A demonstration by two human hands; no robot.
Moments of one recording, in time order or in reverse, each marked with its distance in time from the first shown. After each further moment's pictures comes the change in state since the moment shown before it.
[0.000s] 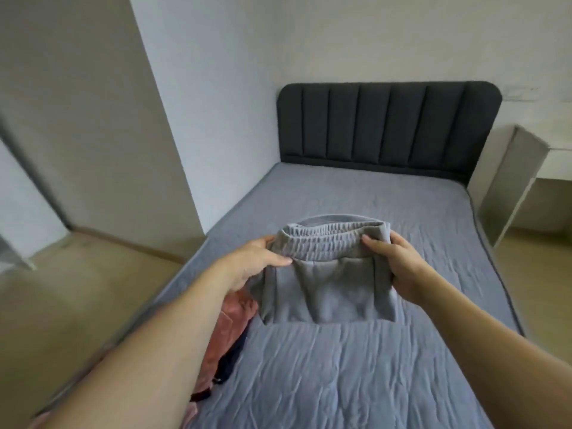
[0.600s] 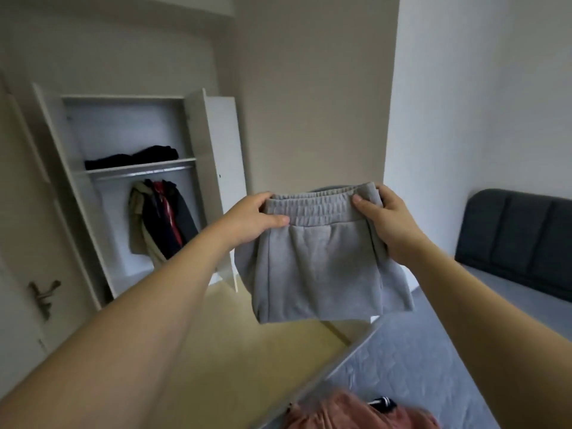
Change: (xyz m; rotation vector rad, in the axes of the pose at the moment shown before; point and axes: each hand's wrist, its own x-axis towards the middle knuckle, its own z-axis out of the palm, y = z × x) left_hand -0.354 0.251 -0.473 0.335 0.711 0.308; right_hand -0.085 -0.342 0.550 -0.087 -0.509 -0.542
